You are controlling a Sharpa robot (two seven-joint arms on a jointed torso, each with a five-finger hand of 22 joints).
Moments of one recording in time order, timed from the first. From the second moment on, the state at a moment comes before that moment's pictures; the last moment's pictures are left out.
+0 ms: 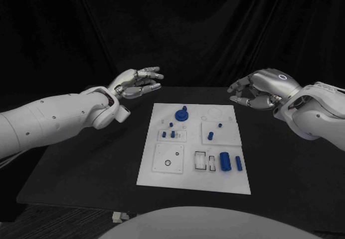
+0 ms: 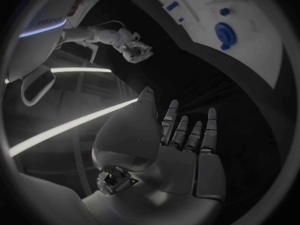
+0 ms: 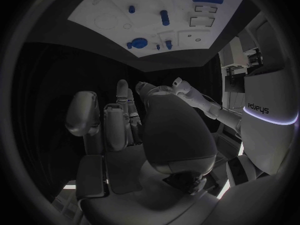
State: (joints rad) left arm 1.25 -0.80 -0.21 1.22 -0.49 -0.16 0.63; left_hand 1.32 0.09 -0.18 0.29 0.23 0.65 0.03 0.06 0.07 0.18 0.02 0.16 0.04 0.08 0.13 0.06 0.02 0.13 0.21 0.25 0.06 0.72; right arm 1.38 -0.96 -0.21 1.58 -1.59 -0.47 0.10; right_hand 1.38 -0.13 0.28 0.27 0.29 0.90 0.11 0.12 0.29 1.01 0.05 0.38 0.48 1.47 -0.02 1.33 1.31 0.08 1.39 0.08 1.08 1.31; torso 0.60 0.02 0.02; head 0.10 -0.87
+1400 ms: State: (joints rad) left arm 1.16 -0.87 -0.21 1.35 -0.25 -0.01 0.68; left_hand 1.38 0.17 -0.26 0.29 0.40 0.42 0.02 0.04 0.04 0.09 -0.01 0.10 0.03 0.00 0.11 0.01 0.00 0.15 0.00 0.27 0.01 0.03; right arm 1.23 -0.82 -0.21 1.41 -1.74 -0.24 0.02; right_hand 1.49 -0.12 0.17 0.15 0.43 0.85 0.04 0.07 0.25 0.77 0.09 0.25 0.21 1.46 -0.02 1.29 1.25 0.10 1.40 0.08 1.04 1.31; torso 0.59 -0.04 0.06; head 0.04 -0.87
